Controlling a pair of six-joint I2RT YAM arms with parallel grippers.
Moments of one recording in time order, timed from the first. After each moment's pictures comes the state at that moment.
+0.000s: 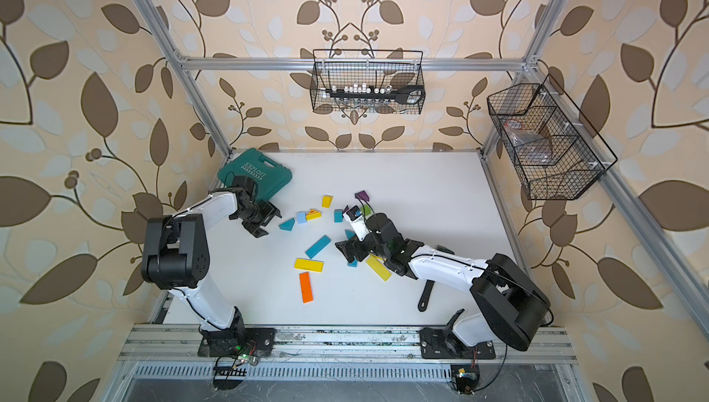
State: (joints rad) left arm 0.02 1.72 1.11 -0.68 0.26 -0.88; right arm 0.75 1.43 0.69 0.19 -0.11 0.13
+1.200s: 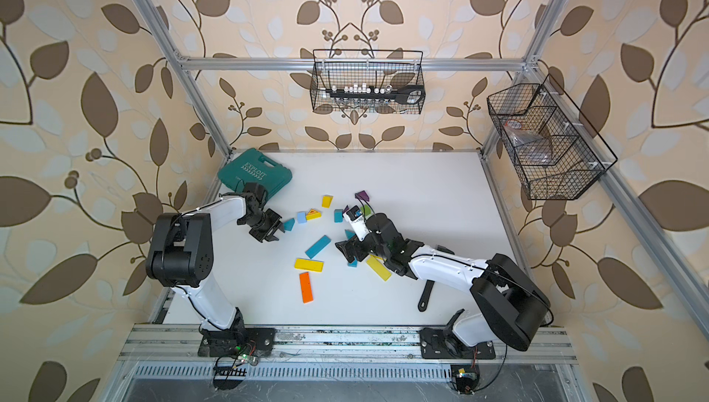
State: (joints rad) left arm -0.05 1.79 1.08 -0.69 0.27 -0.98; right arm 0.75 1.43 0.69 0.19 -0.11 0.13
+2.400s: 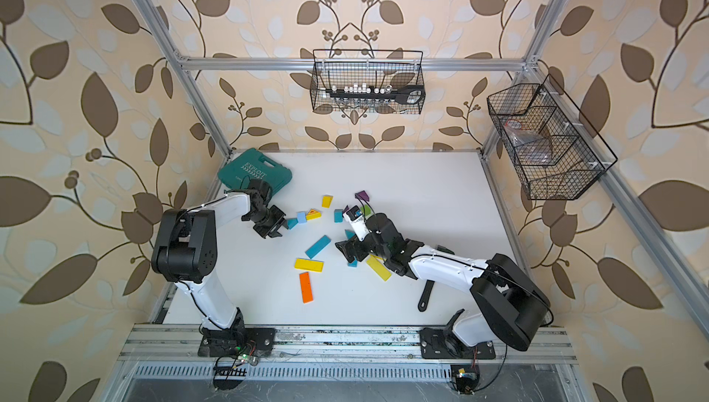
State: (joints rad) left arm -0.09 1.82 1.12 -0.69 0.26 -0.95; right arm 0.75 1.43 0.69 0.19 -0.11 0.13
